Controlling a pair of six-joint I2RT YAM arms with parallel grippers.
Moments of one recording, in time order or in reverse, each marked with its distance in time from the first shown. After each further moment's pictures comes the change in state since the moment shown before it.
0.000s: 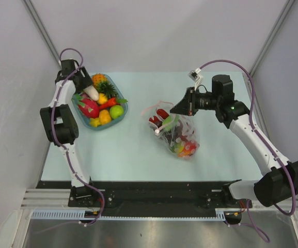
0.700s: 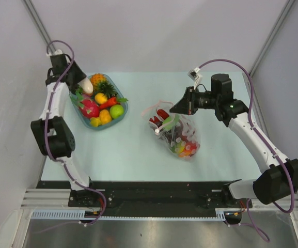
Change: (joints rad) left arm 0.002 -0.225 -0.126 0.028 0.009 -0.085; right arm -0.003 0.027 0.019 -0.014 -0.002 -0.002
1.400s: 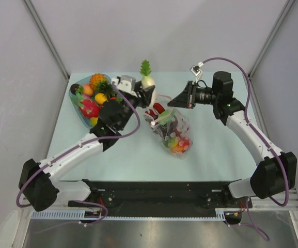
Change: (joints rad) left arm -0.888 -0.701 -0.802 0.962 -0.234 0.343; right arm -0.033 0.054 -0.043 0.287 -0.113 0.325
